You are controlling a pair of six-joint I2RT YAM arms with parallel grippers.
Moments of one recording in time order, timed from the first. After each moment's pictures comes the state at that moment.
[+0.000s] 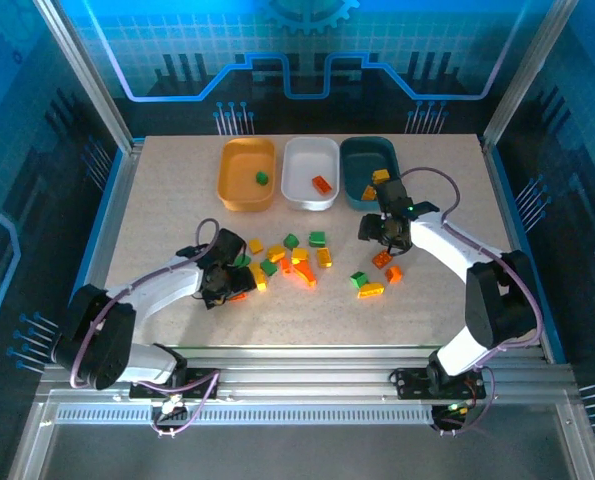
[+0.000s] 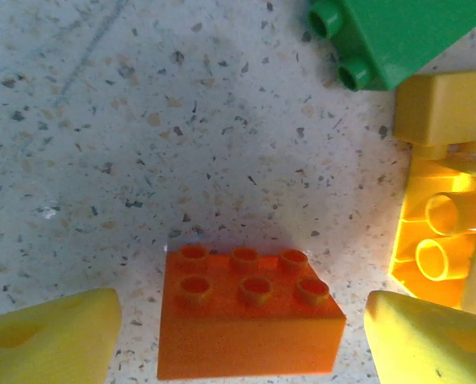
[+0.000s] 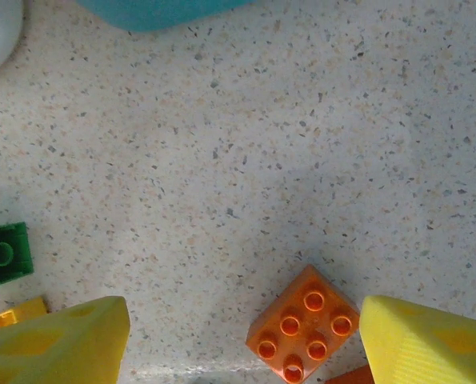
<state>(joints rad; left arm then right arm) -0.43 1.38 0.70 -0.66 0.02 -0.90 0.33 1.59 1.08 -0.61 0.10 0.54</state>
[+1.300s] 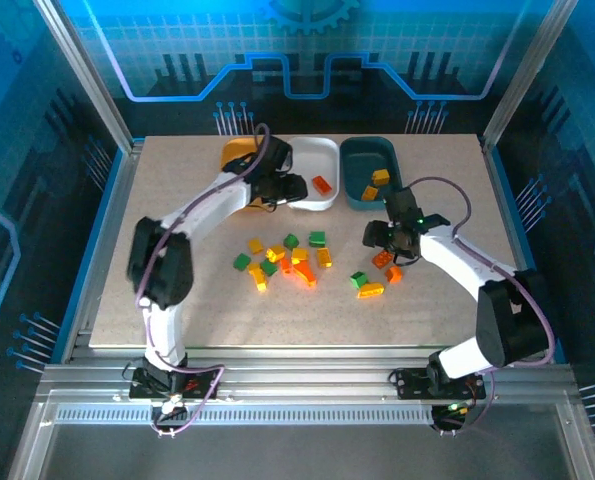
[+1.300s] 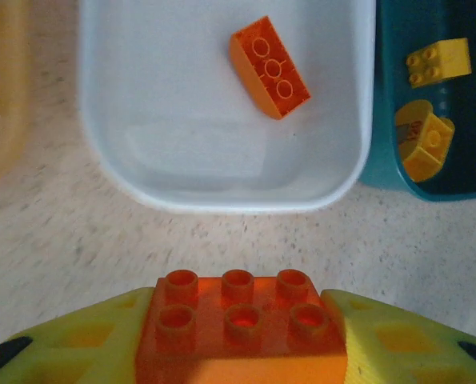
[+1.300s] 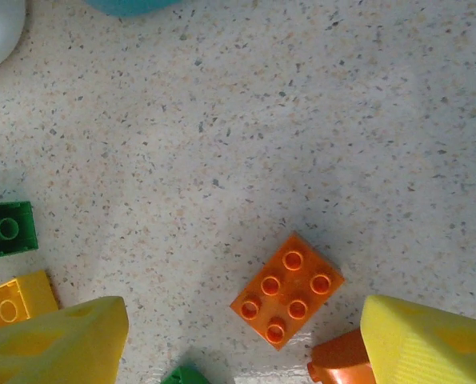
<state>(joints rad) -0.44 2.06 1.79 -0.68 0.13 -0.63 0.30 1.47 0.96 -0.57 0.06 0.57</state>
